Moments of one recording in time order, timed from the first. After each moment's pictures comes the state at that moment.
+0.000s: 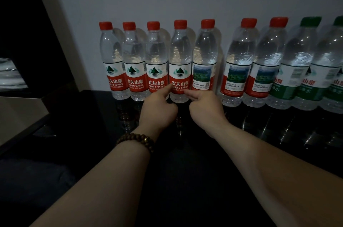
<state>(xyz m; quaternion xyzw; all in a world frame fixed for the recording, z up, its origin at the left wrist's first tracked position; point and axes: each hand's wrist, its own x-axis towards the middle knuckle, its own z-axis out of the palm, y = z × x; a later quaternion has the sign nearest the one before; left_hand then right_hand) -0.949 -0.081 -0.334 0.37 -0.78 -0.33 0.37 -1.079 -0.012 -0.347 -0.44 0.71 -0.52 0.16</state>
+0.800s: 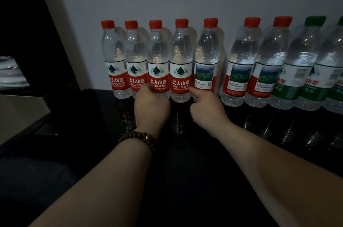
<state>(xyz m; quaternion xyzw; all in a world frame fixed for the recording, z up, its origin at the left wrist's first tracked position) -0.950 -0.090 -0.335 0.51 -0.65 -0.33 0.46 -1.080 -0.013 -0.345 -0.45 0.74 -0.47 0.15</state>
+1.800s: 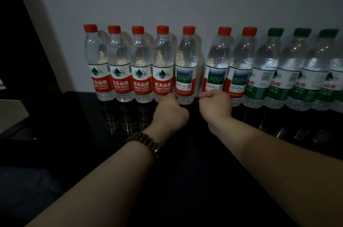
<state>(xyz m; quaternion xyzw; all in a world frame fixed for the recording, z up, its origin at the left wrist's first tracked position) -0.989 -0.028 -0.316 0.40 -0.79 -0.37 0.27 -1.108 0.030 -0.325 -0.22 0.77 -0.60 0.08</state>
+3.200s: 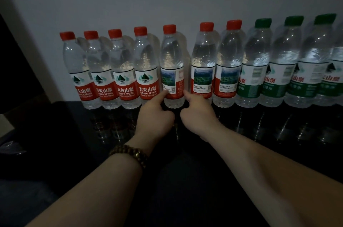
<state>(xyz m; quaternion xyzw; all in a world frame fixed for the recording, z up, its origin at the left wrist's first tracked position) -1.000 -0.033 -0.337 0.34 -0.77 -0.40 0.36 -1.115 0.042 -0.332 -0.44 0.74 -0.49 0.15</state>
